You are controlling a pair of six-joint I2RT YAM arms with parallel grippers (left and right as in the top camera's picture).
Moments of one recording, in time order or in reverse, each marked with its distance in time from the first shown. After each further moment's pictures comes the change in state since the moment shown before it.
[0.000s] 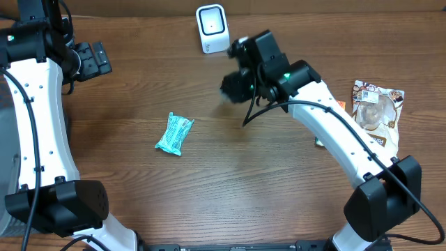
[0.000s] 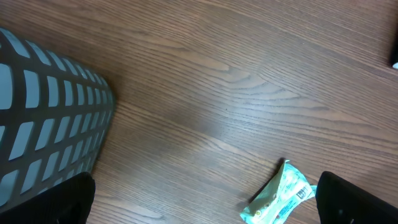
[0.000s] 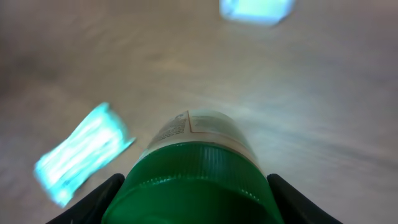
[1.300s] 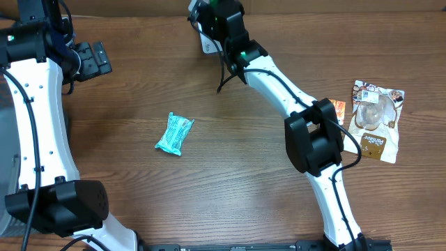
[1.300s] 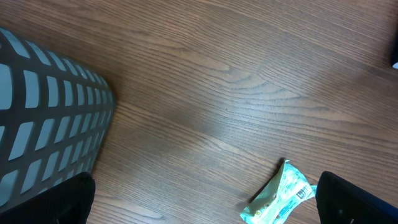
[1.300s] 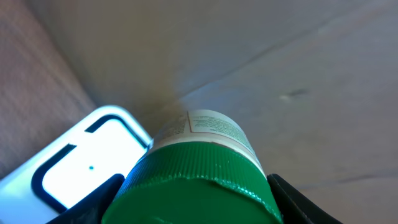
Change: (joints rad) left arm 0.000 0.000 0.000 0.000 0.000 0.000; right arm -0.007 0.651 0.484 0.782 0.362 -0.991
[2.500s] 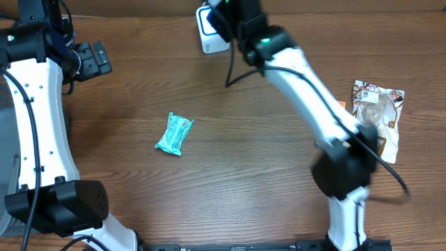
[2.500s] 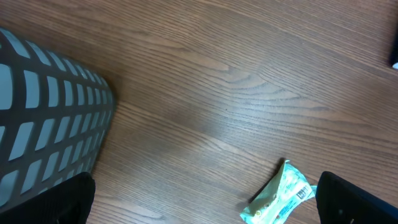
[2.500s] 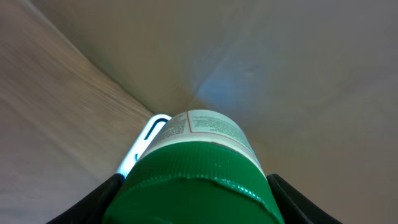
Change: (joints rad) left arm 0.000 0.000 0.000 0.000 0.000 0.000; right arm -0.007 -0.394 -0.005 -0.555 -0.130 0.562
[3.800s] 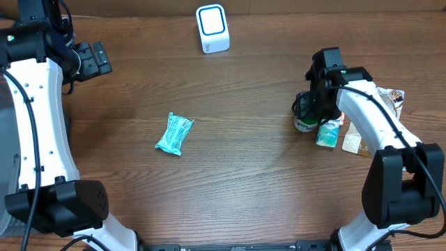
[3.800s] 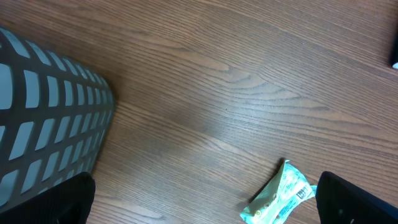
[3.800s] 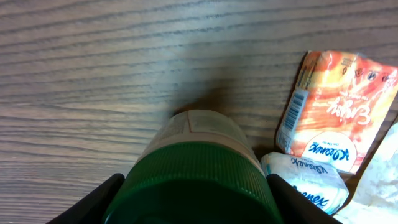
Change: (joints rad) left arm 0.000 0.000 0.000 0.000 0.000 0.000; right arm -0.373 -0.248 -0.760 -0.407 -0.130 0.447
